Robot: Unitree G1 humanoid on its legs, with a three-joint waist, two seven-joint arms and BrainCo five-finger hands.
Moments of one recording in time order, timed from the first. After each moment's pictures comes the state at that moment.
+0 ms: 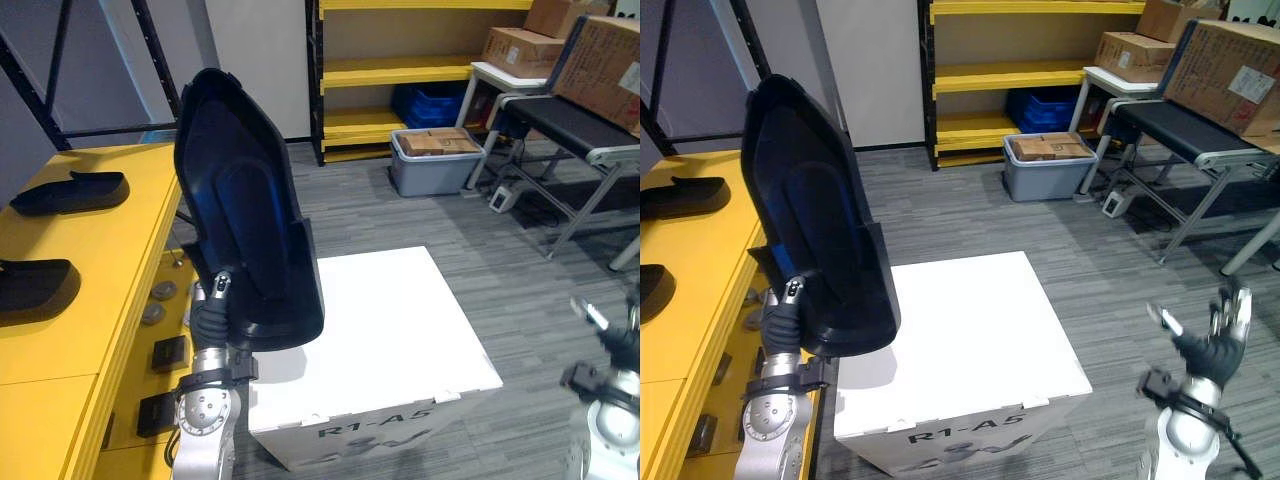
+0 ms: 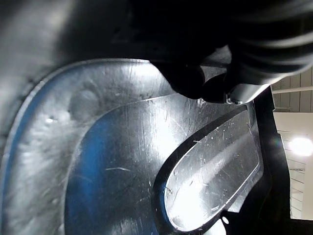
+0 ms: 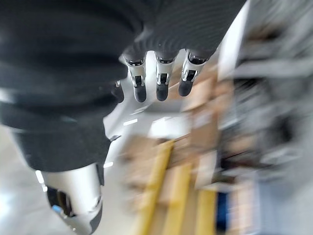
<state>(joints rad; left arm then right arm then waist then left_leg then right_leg) 0.22 0.04 0.01 -0.35 -0.03 -0.15 0.17 0.21 -0.20 -0.56 0.06 0.15 -0.21 -0.15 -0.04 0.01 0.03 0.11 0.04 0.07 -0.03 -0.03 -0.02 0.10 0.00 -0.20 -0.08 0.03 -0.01</state>
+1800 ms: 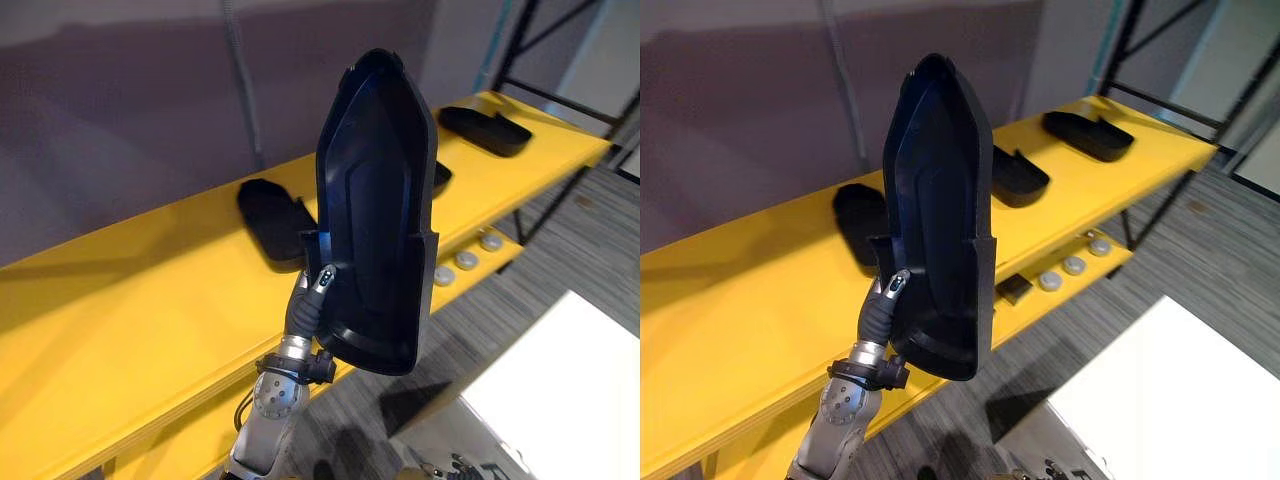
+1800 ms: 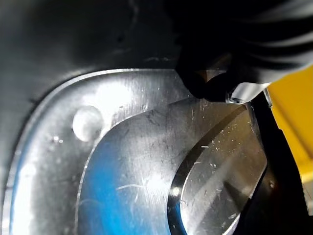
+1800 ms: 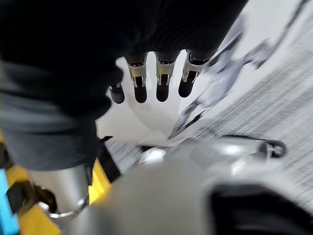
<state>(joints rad) 0.03 0.01 -0.37 -0.22 -0.03 -0.15 0.14 0.23 -0.10 -0.14 0.88 -0.02 -0.06 -0.02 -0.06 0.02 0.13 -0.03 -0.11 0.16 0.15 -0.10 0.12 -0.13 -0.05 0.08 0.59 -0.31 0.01</state>
